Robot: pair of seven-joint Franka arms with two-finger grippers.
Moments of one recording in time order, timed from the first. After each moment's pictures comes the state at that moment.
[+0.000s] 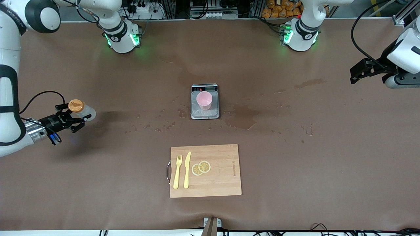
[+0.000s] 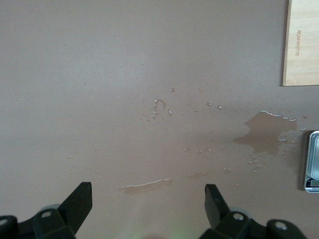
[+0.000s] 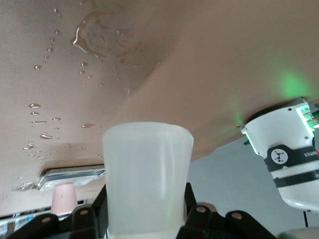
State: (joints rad) left arm -0.16 -0.01 0.03 -1.52 0.04 1.50 -0.12; right arm -0.40 0.84 0.04 -1.32 0.42 1.16 0.64
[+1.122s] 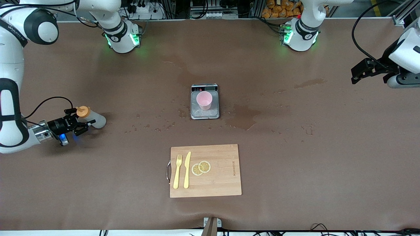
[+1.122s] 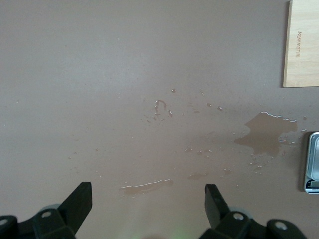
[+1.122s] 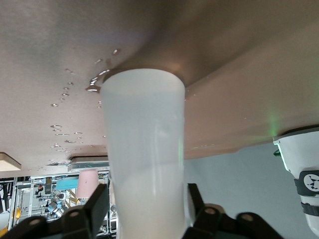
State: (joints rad) left arm -0.16 -0.01 0.03 -1.52 0.04 1.50 -0.12; right arm -0.47 0.96 0.05 -1.30 0.53 1.21 0.54
